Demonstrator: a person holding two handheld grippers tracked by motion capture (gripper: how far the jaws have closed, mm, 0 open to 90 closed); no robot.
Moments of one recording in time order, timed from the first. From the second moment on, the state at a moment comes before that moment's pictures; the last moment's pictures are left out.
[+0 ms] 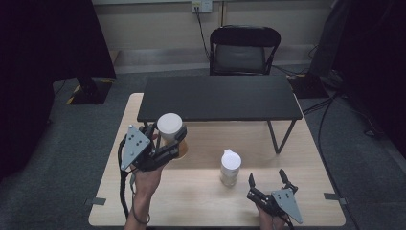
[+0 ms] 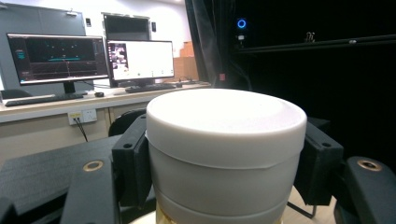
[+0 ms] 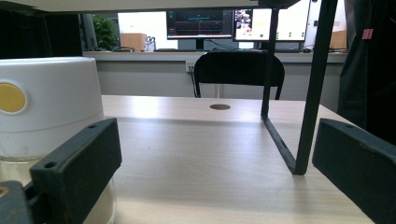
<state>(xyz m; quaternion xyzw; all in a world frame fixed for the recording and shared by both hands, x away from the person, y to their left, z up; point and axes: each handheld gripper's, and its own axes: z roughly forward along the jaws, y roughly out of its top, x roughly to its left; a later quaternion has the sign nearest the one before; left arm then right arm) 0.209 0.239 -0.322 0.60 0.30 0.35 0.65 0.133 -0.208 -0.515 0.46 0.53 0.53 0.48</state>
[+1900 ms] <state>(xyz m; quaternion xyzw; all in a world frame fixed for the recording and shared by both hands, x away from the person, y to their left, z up) 0.298 0.161 -0.283 0.56 0.40 0.41 0.60 0.133 -0.208 -0.515 0.46 0.53 0.53 0.48</state>
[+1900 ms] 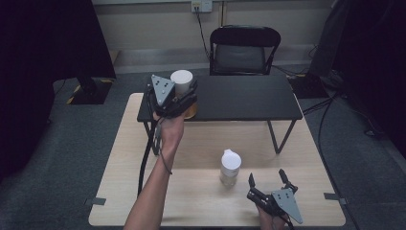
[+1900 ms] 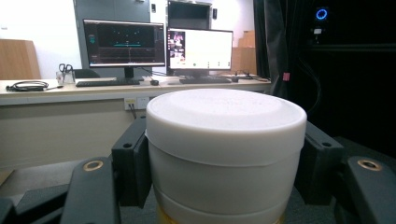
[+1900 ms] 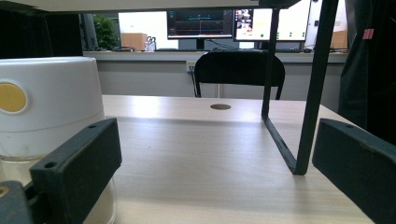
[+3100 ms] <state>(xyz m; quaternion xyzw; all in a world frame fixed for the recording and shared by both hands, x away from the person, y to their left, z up) 0.287 0.173 -0.290 0.56 0.40 0.41 0.61 0.133 -0.208 -0.515 0.46 0.53 0.53 0.48</state>
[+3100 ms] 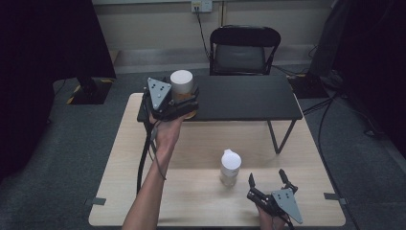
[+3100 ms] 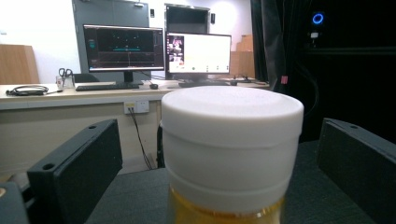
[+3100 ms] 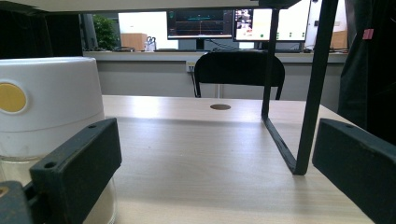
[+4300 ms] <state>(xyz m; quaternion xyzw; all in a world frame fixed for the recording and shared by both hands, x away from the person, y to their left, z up) 0.215 0.206 -0.352 0.51 0.40 0.43 0.63 0.133 -0.207 -0.515 0.46 0.52 0.53 0.48</state>
